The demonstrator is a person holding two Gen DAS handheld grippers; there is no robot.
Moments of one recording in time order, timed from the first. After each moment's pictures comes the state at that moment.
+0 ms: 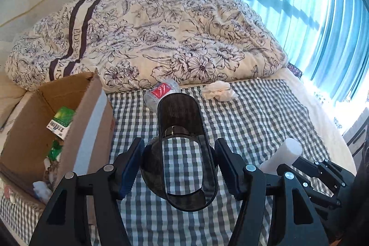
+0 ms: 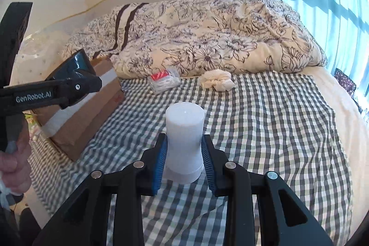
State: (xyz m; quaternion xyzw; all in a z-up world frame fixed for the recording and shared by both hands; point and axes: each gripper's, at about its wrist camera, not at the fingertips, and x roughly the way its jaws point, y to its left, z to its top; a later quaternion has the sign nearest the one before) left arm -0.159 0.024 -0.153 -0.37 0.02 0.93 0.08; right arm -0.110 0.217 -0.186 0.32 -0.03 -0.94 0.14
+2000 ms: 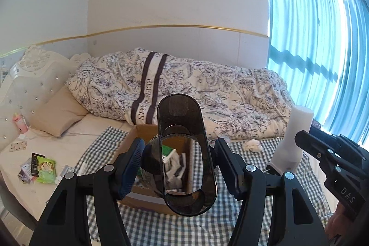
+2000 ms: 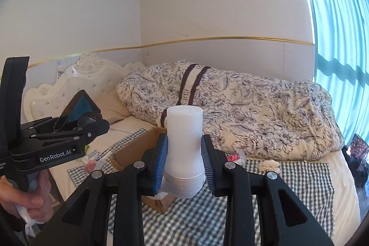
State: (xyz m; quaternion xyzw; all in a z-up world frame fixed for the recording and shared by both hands) left arm 0.004 -0.138 0.014 -0.22 -0.02 0.97 -0.03; right arm -0.002 0.064 0.022 0.16 0.02 -0.95 0.25
